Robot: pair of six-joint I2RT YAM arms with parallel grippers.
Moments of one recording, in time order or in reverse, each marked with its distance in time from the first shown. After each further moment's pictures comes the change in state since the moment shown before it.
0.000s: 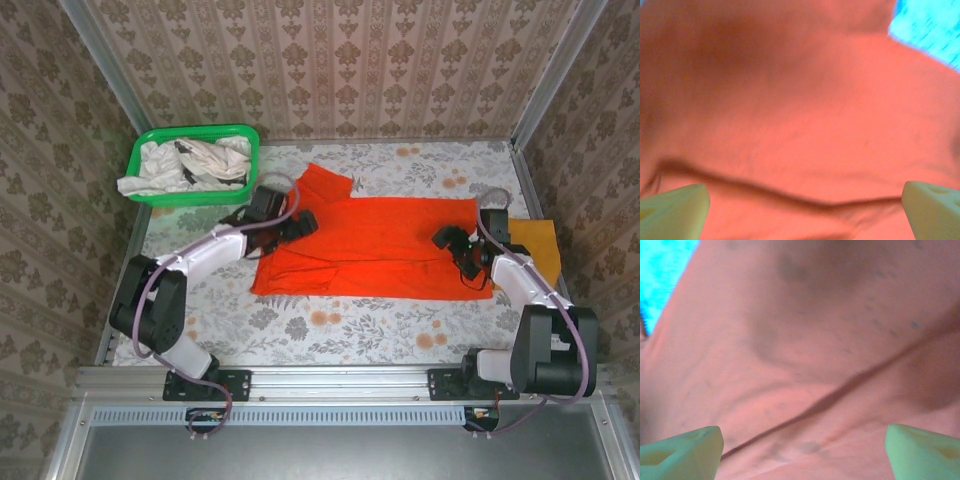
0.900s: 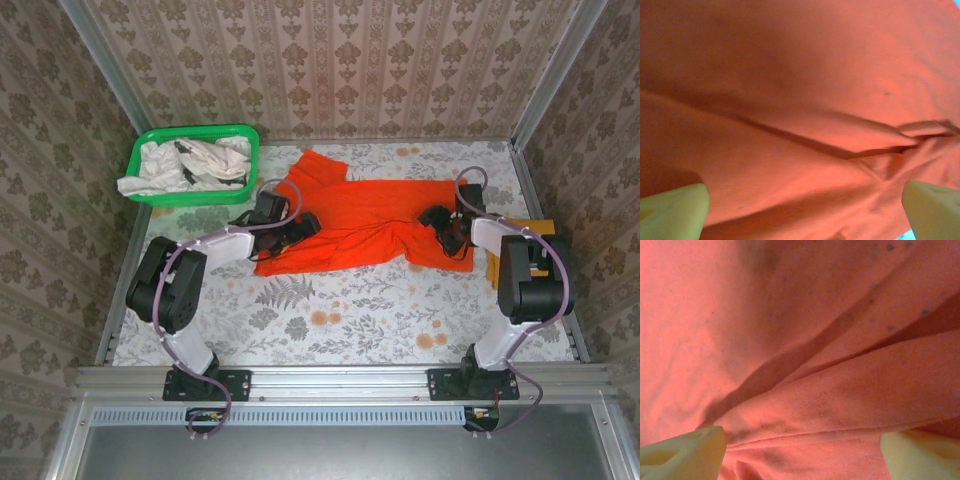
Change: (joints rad) left arm 0.030 0.119 -0.130 0.220 0.105 -0.084; right arm 0.056 0.428 0.224 0.134 0.037 0.113
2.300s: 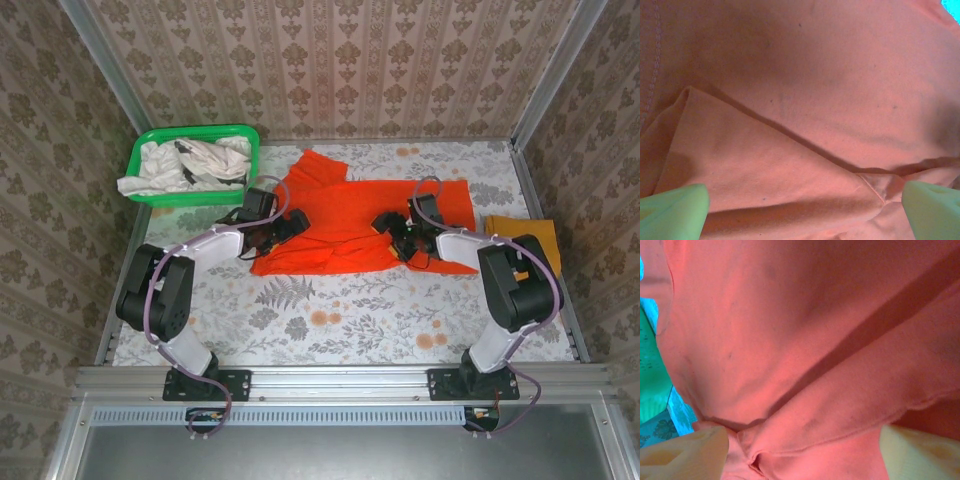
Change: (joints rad) left arm 0.044 -0.069 0.018 -0.100 -0.012 0.008; right arm 0.307 0.001 -0.063 0.231 -0.098 0.275
